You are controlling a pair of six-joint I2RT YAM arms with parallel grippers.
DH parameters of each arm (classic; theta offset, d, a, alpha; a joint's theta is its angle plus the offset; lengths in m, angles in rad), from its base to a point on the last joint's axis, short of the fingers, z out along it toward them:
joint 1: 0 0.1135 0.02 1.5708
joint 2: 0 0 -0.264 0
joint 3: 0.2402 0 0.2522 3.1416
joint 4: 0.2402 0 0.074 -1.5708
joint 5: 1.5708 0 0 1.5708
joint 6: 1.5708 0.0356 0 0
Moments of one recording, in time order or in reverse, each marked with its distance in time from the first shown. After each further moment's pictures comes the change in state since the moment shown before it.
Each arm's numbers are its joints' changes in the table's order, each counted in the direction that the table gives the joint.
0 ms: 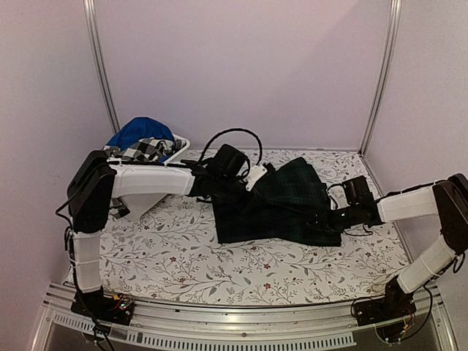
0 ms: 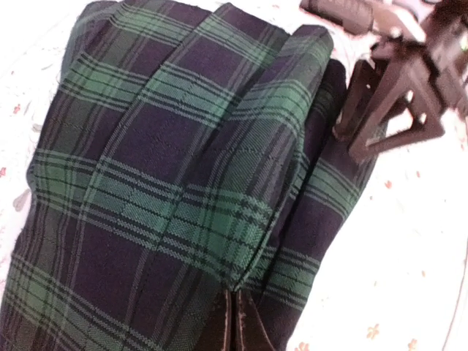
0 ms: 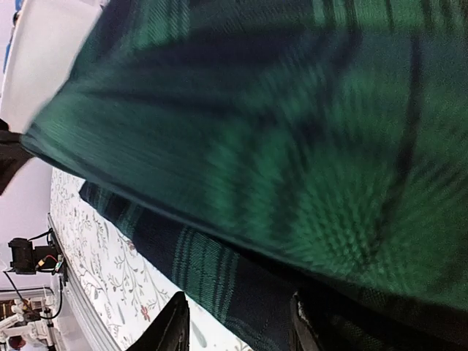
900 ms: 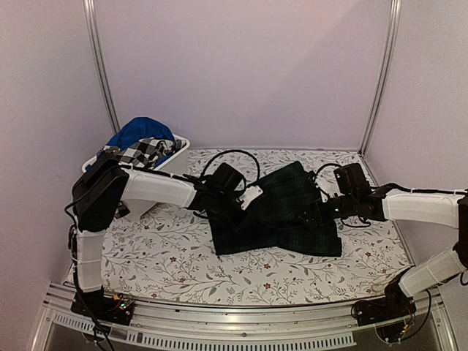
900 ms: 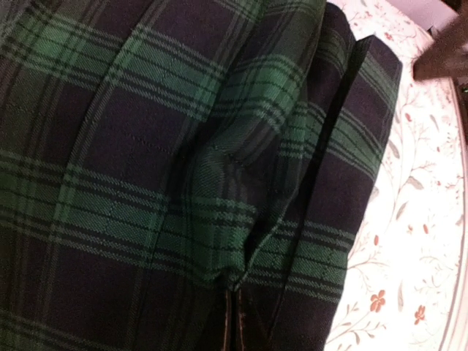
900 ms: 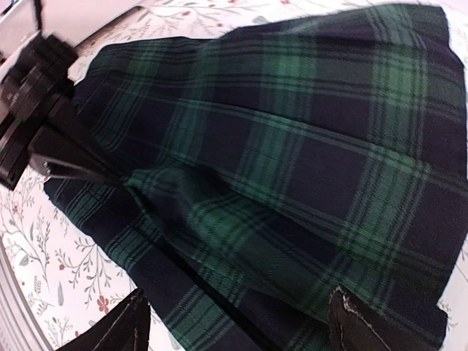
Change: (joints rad) left arm 0.013 -0.033 -0.160 -0.072 0.140 0.021; right arm 0.169 0.181 0.115 0.183 0.291 -0.368
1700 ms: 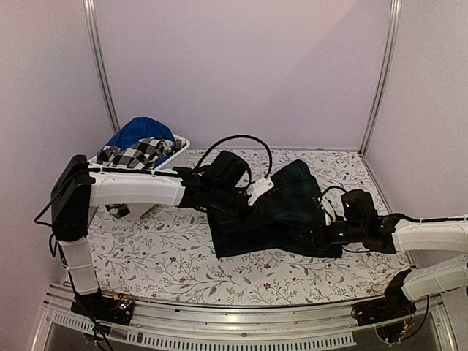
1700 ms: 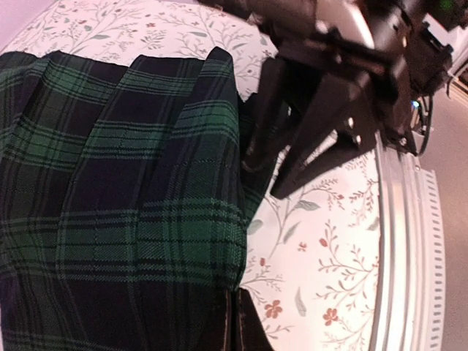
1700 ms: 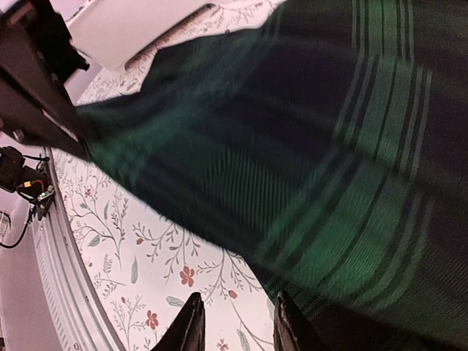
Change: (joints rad) left arm -0.103 0.180 0.026 0.057 0.037 0.049; right arm 0.148 0.177 -0.294 -0.271 -0.093 0.238
